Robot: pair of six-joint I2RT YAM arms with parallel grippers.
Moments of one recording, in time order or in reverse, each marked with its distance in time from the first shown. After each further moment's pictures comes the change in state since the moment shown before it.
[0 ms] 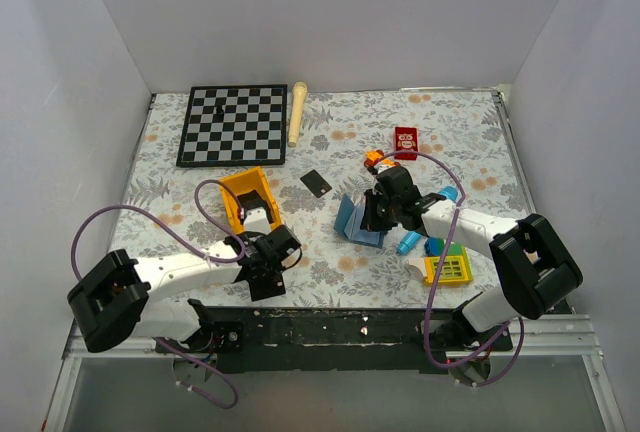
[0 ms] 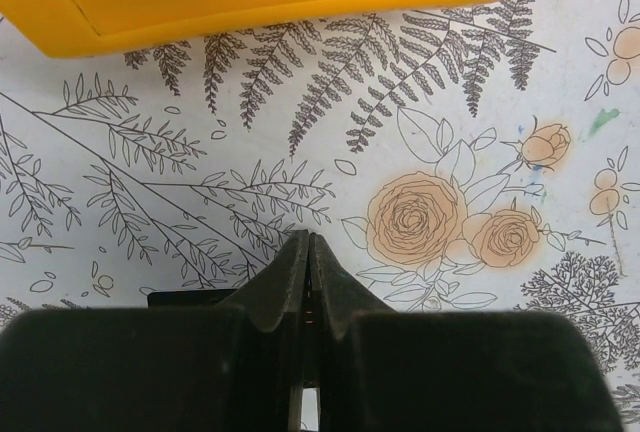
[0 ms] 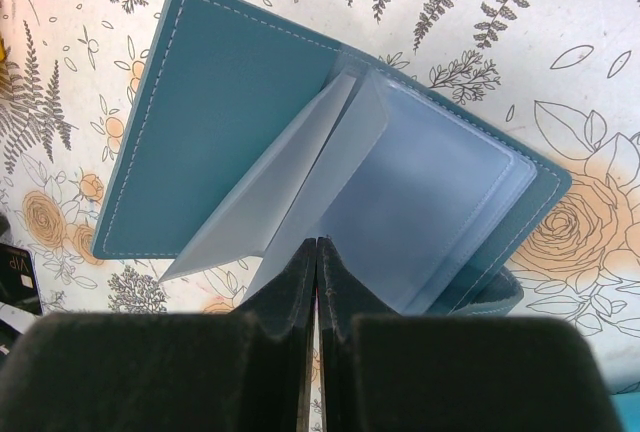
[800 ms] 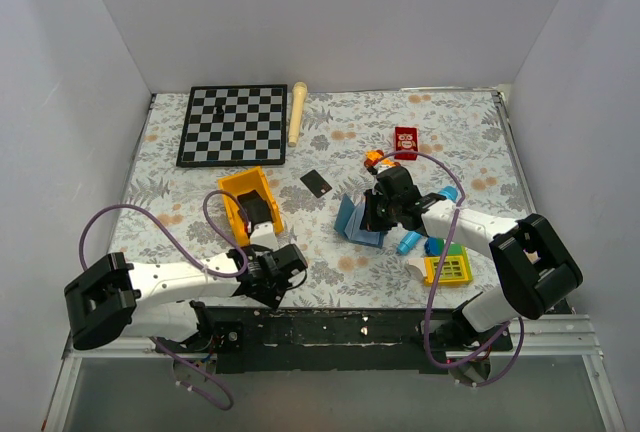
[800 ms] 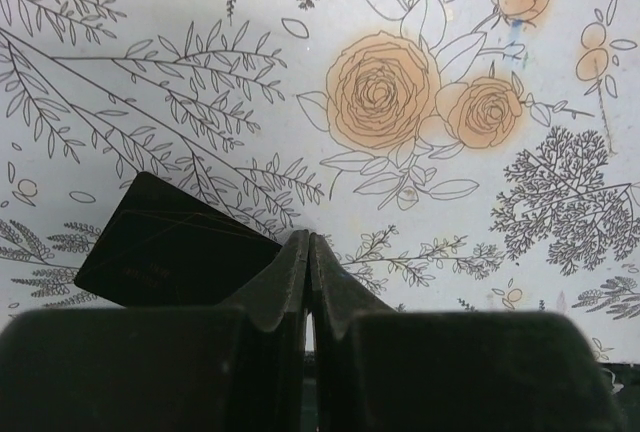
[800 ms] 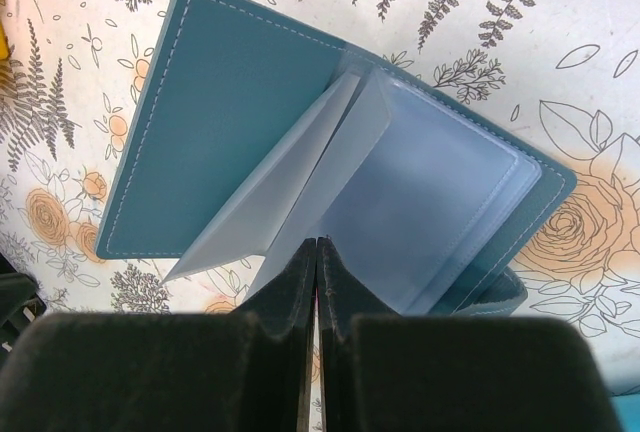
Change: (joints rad) left arm -0.166 -0.052 -0.025 -0.039 0.042 -0.140; right arm 0.000 0.000 0.000 0.001 -0.006 0.001
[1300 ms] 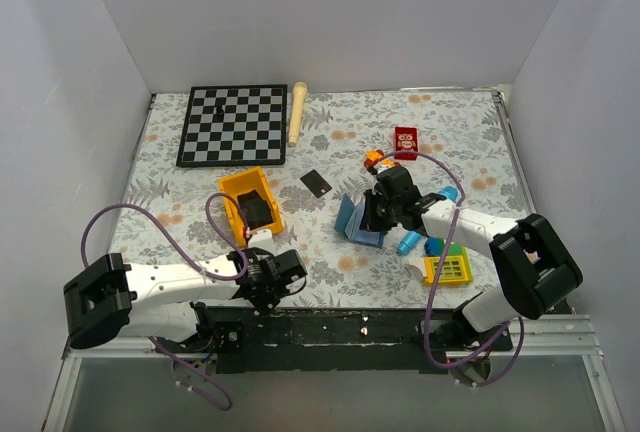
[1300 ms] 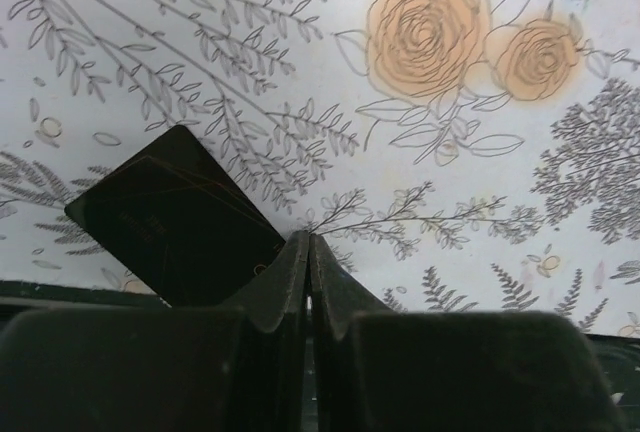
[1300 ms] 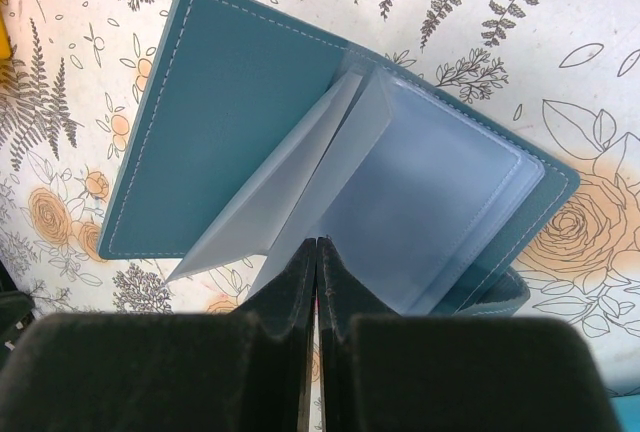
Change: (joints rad) left arm -0.045 -0.017 0.006 -0.072 0.019 -0.064; right arm 0.000 0.000 0.000 0.000 -0.004 0.003
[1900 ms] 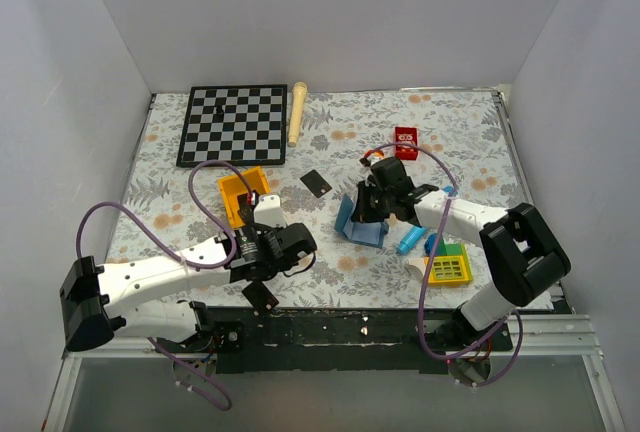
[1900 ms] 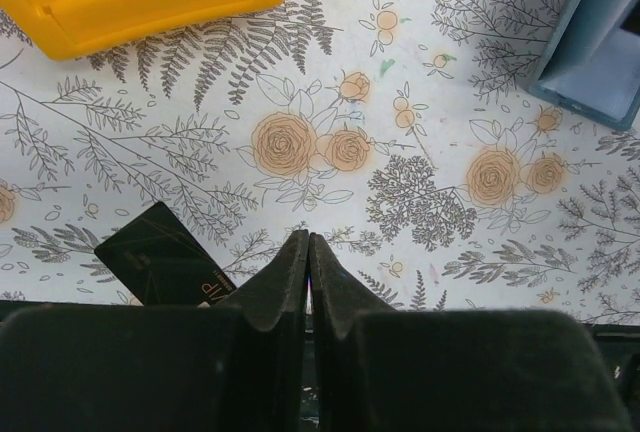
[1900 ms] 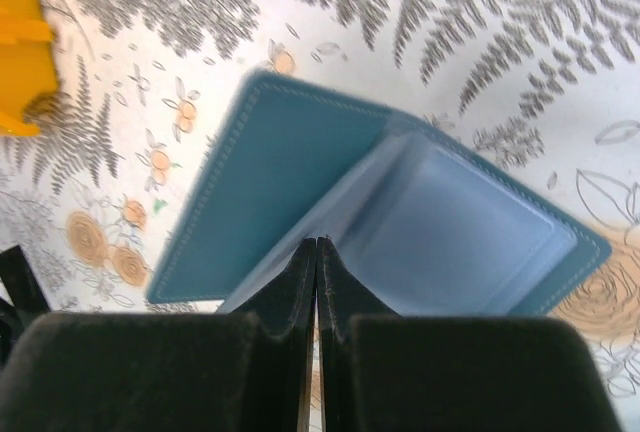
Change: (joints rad) left arm -0.003 -0.027 0.341 -0.230 -0.196 0.130; right arm 0.000 0.071 0.068 0.014 -0.031 0.003
